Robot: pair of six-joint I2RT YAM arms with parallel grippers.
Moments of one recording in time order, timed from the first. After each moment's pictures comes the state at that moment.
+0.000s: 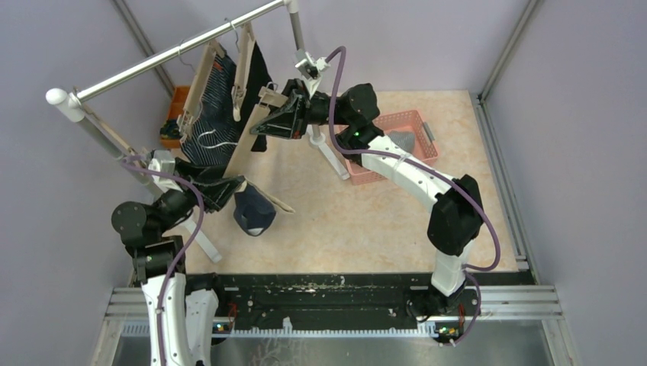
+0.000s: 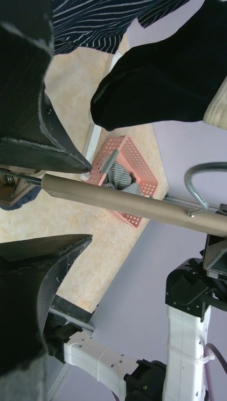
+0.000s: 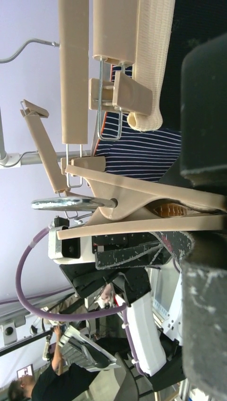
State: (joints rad) left arm 0.23 0.51 0.68 0.27 1.03 -0.60; right arm 0.76 1.82 1.69 0.80 -0.99 0.71
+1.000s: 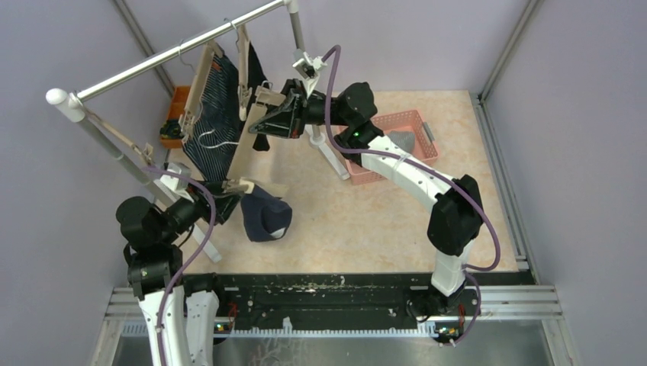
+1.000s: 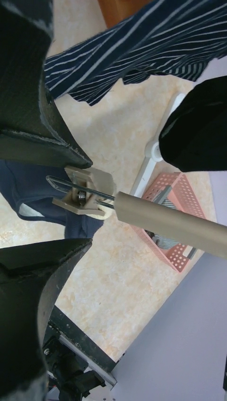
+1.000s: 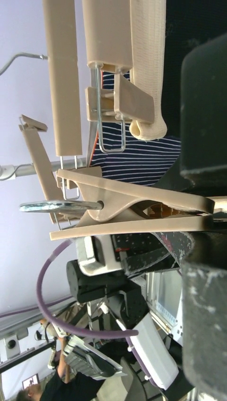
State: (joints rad) left arm 0.23 0.42 0.79 -0.39 0.91 -0.17; right arm 0.76 1.81 1.69 0.73 -0.96 0.67
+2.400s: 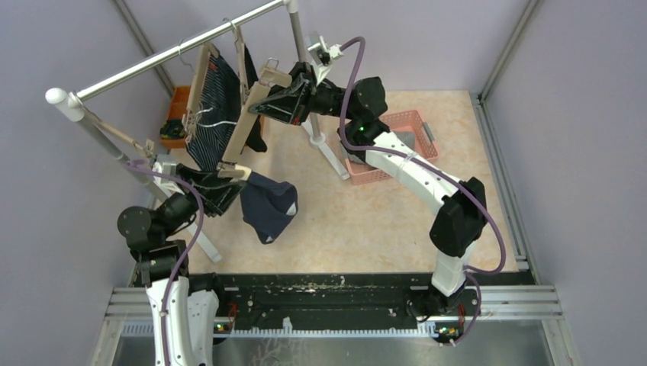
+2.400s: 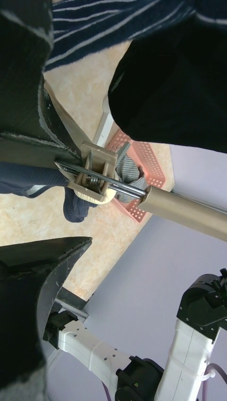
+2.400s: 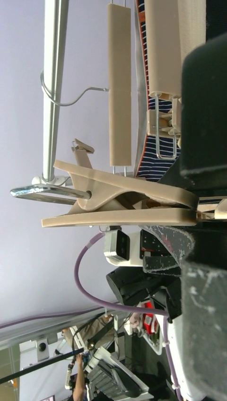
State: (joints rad) left arm 0.23 0.46 0.62 0.21 1.01 -0.65; right arm 0.75 1.80 1.76 0.78 -0.87 0.67
